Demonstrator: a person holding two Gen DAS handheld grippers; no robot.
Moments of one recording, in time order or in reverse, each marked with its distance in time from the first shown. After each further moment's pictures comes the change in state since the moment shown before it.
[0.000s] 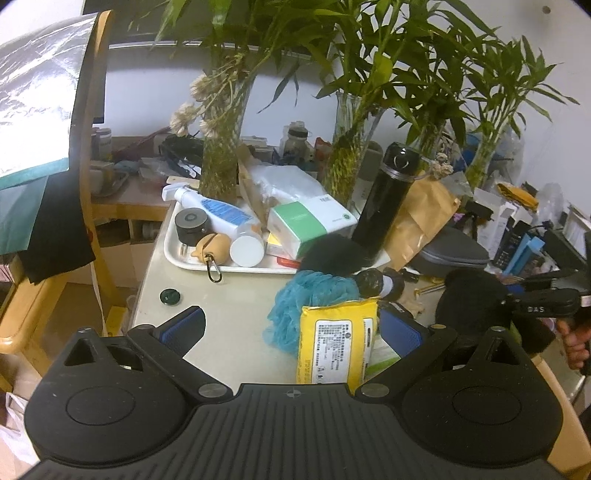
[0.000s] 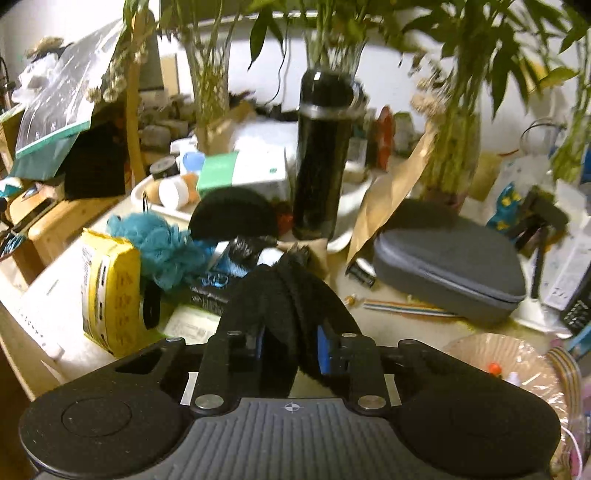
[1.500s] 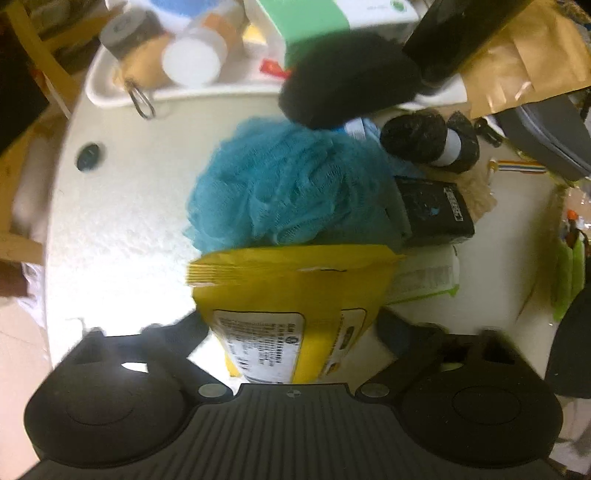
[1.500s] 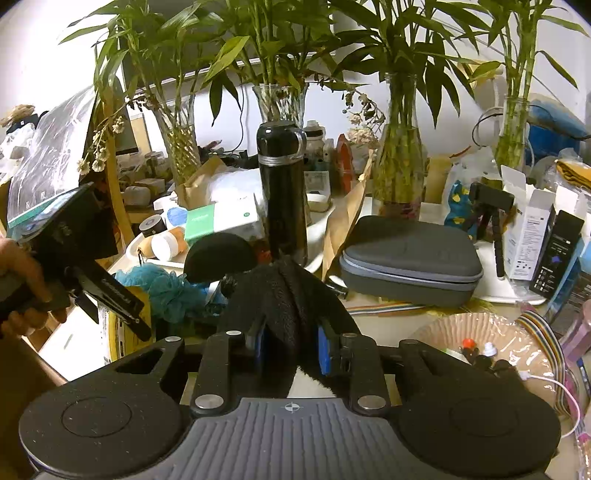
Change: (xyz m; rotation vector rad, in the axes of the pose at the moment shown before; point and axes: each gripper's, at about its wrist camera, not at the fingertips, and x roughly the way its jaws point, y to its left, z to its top) left arm 0.204 -0.048 0.013 -0.126 0.833 0.166; right arm -0.059 -0.012 -0.015 0.172 -0.116 -0.029
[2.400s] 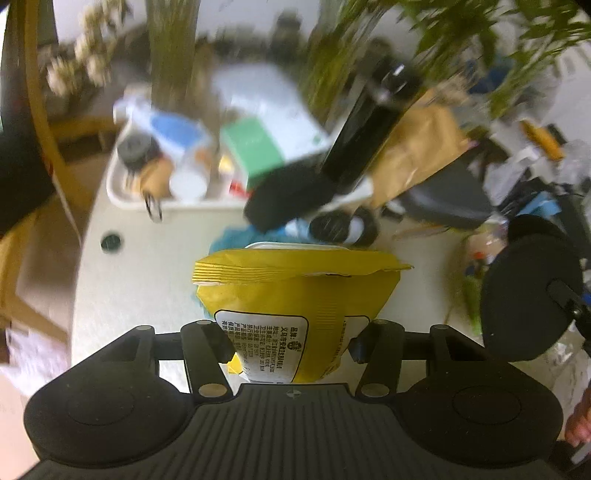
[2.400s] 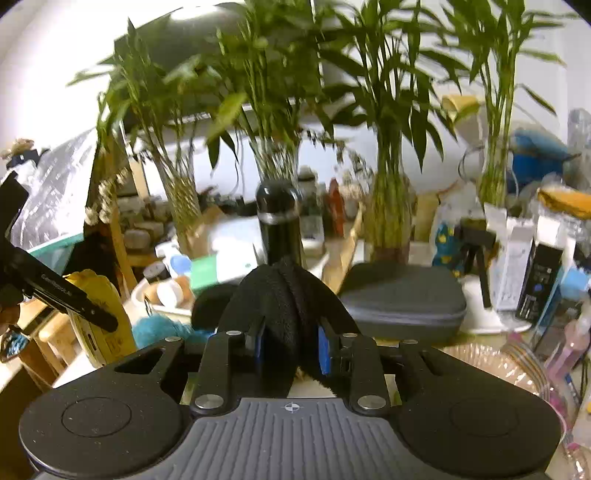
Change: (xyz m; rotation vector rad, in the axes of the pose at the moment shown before) left arm -0.126 0.007 -0.062 0.098 -0.414 -0.147; right arm -0.043 0.006 0.015 0.030 -0.145 -0.018
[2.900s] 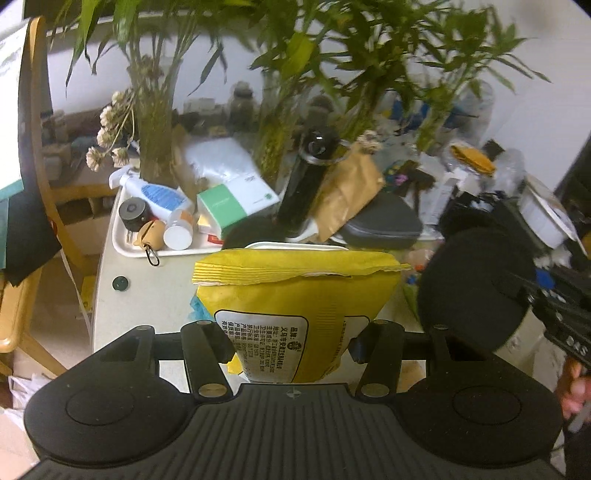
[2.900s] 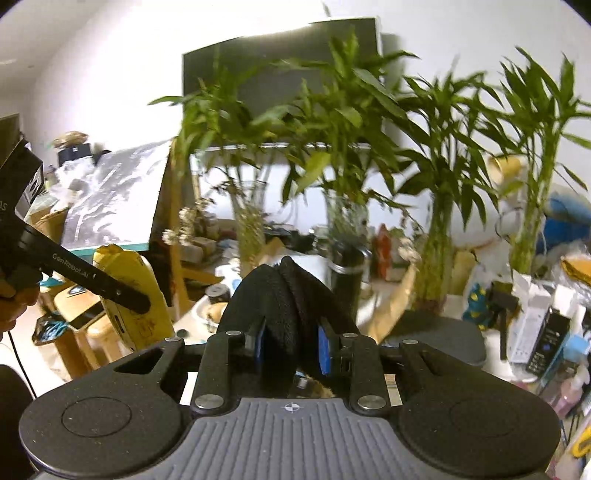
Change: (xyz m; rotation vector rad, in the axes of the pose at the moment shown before) left arm -0.107 -0.019 -0.043 0.114 -0.176 -0.086; right arm -0.082 0.069 0.030 -0.141 -0.072 0.109
